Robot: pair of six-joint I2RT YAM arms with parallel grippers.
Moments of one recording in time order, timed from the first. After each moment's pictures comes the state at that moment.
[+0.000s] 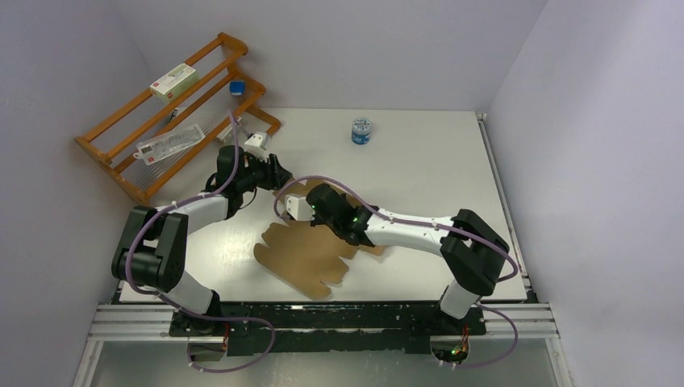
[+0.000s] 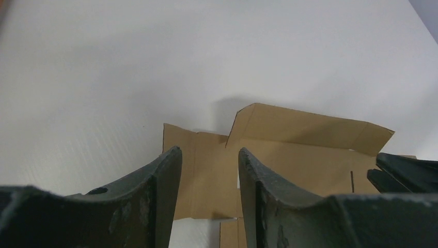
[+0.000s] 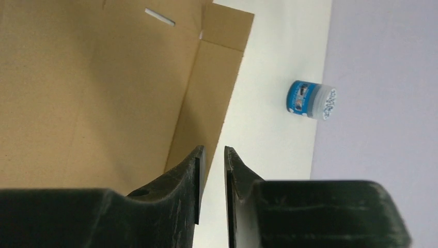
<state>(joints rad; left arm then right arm) -0.23 1.56 0.74 0.44 0.43 -0.20 1.02 1.65 1.02 -0.07 0.44 -0.83</state>
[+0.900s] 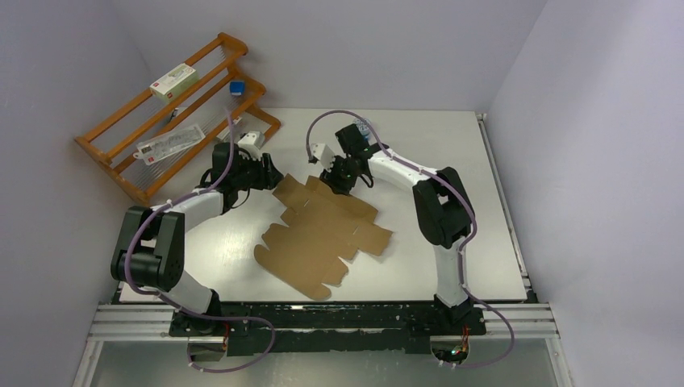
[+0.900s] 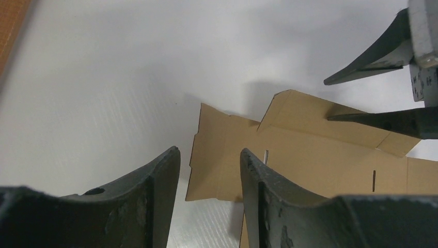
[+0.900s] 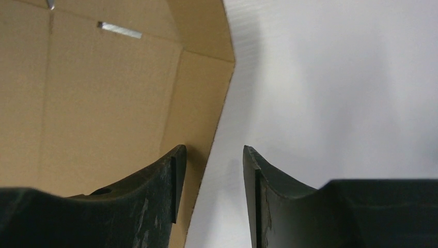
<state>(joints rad) -0.18 1.56 0.78 0.28 0.39 -0.19 0.57 2.05 1.54 -0.48 -0.32 -0.67</state>
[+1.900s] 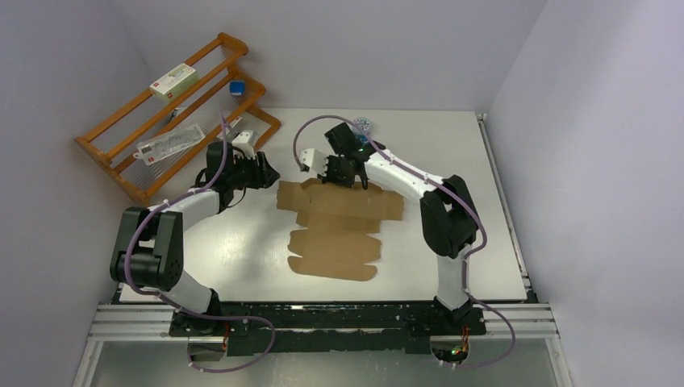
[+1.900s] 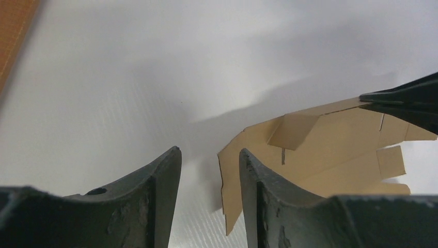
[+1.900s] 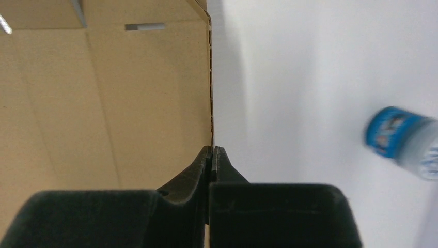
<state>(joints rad) -0.14 1.56 0.78 0.27 0.43 -0.21 0.63 2.00 1.59 -0.64 -0.19 -0.81</state>
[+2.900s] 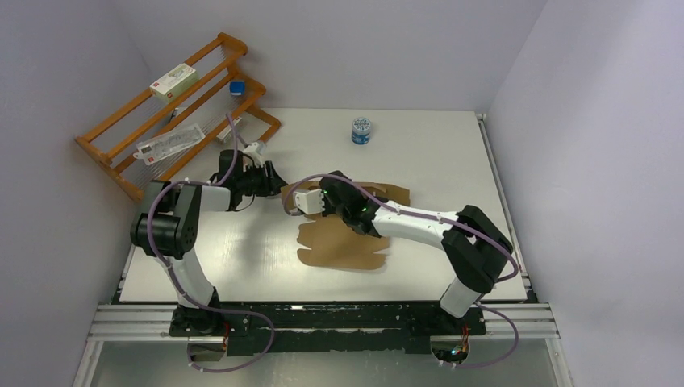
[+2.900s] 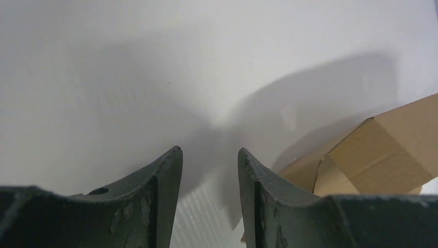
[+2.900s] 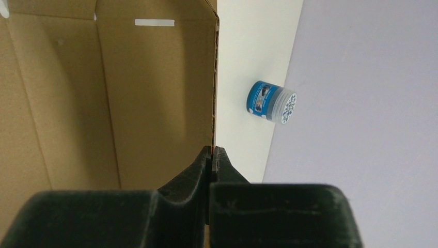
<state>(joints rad) -0.14 1.80 0.79 0.40 0.53 -0.31 0.90 1.66 1.02 -0.02 0.36 -1.13</state>
